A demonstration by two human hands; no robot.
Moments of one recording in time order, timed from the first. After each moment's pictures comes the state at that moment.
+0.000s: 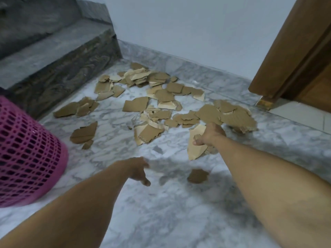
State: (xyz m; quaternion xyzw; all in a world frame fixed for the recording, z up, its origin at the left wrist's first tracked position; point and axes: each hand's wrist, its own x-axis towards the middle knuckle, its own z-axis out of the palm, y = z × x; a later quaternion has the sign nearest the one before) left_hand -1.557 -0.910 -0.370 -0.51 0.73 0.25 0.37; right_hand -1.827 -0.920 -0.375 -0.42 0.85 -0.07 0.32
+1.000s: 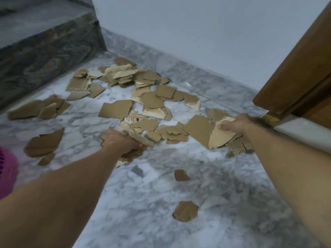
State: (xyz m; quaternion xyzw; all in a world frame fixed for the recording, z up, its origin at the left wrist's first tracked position) left_hand -1.617 -1.046 -0.423 -0.83 0.49 0.23 0.10; right_hand -1.973 -1.011 -0.398 -0.35 0.88 -0.09 0.31
